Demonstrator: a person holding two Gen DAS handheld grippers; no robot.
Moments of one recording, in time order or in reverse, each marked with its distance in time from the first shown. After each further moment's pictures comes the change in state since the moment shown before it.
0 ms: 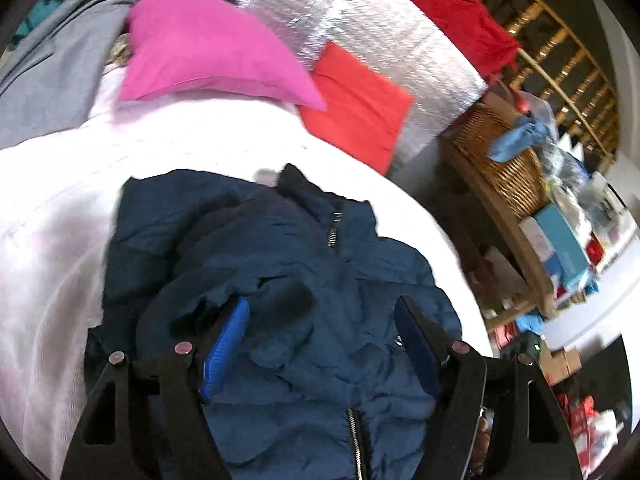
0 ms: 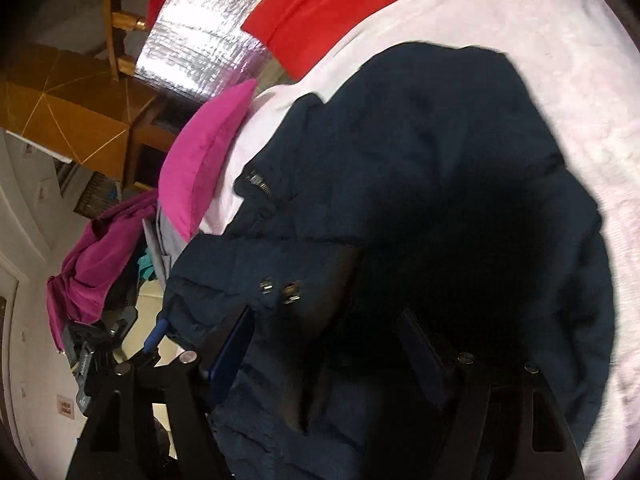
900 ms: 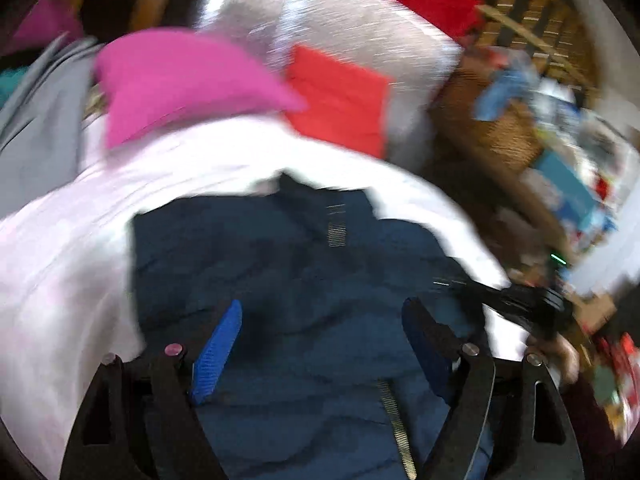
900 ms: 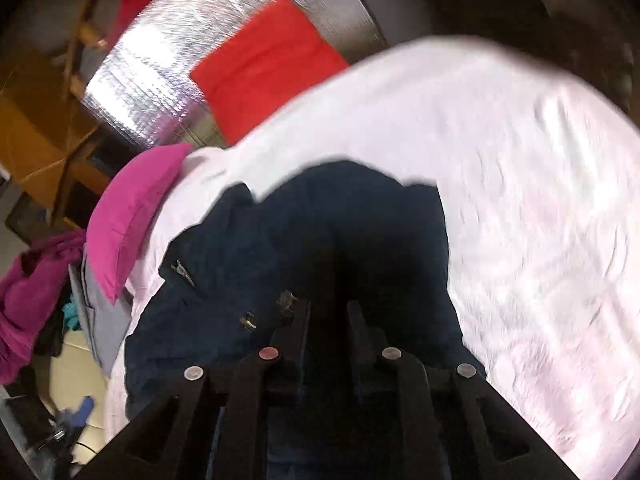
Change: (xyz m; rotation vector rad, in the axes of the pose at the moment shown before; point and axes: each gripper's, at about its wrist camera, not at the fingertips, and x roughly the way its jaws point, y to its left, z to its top) left arm 0.000 -0.011 -0.006 0.159 0.009 0.133; right arm -0.022 -0.013 0.056 0.031 -0.166 -0.277
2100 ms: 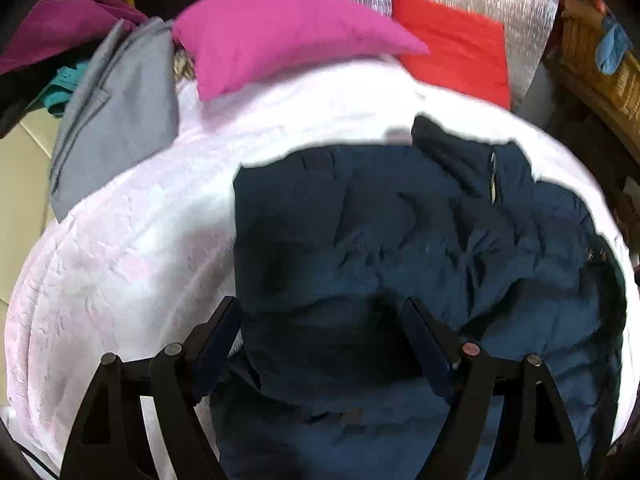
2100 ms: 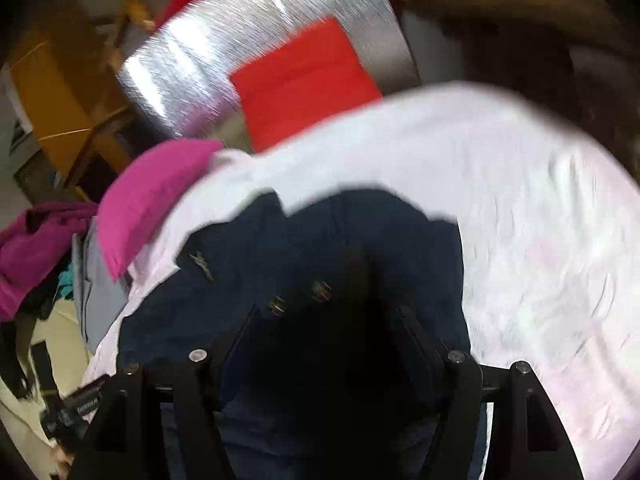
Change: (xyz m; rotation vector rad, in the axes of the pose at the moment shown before) left arm 0.052 0.013 0.004 0.020 0.094 0.435; right arm -0.038 0.056 -0.021 -0.279 -0.181 -0.062
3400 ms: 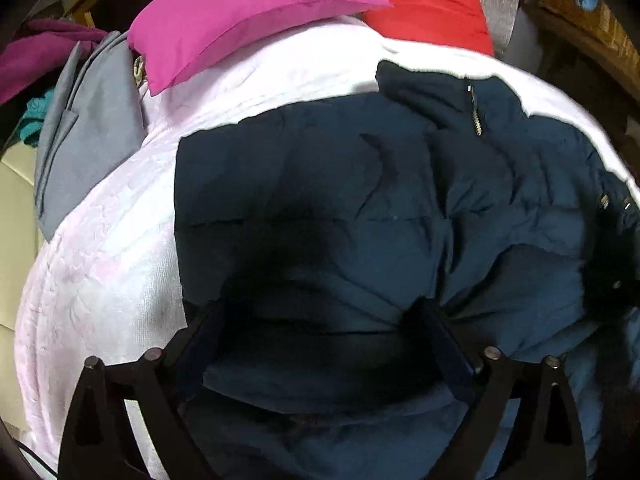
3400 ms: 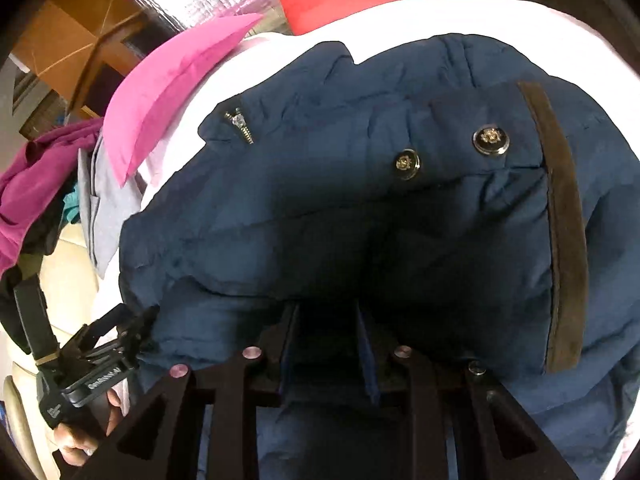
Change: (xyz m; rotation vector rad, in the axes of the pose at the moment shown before) left arm 0.038 -0.044 -0.018 0.172 0.116 0.072; right arm 0.109 0.061 -0.051 0.019 0.410 0.085
